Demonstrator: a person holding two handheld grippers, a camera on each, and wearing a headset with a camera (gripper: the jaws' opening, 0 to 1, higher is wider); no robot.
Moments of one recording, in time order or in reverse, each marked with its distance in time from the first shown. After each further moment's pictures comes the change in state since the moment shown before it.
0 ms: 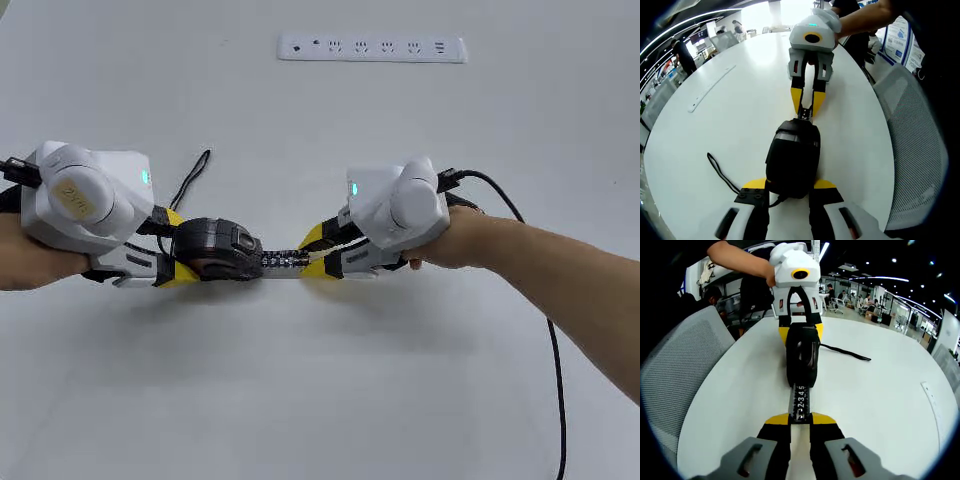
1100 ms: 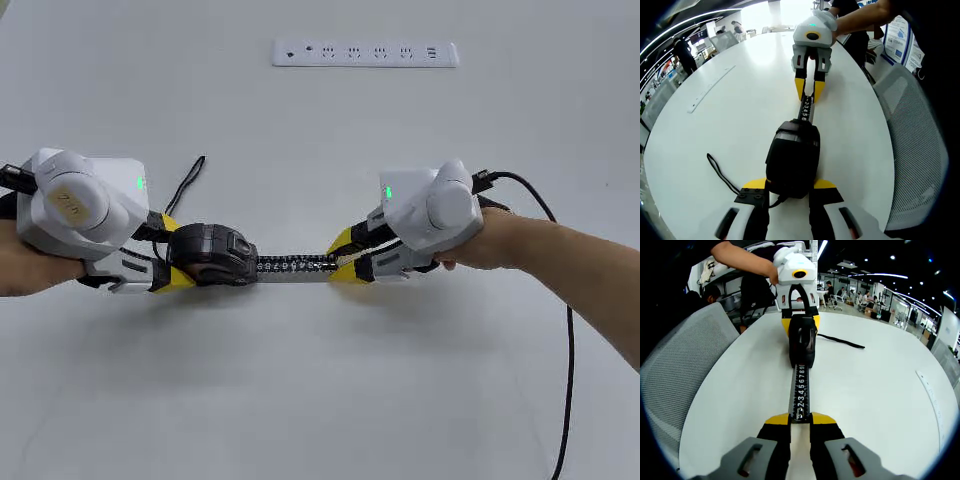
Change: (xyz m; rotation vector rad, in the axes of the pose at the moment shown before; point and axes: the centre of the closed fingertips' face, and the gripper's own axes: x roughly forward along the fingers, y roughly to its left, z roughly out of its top) left arm 0.001 -0.002 0.003 0.004 0.001 -0.001; right arm -0.031 0.005 -0.028 0.014 0.025 0.001
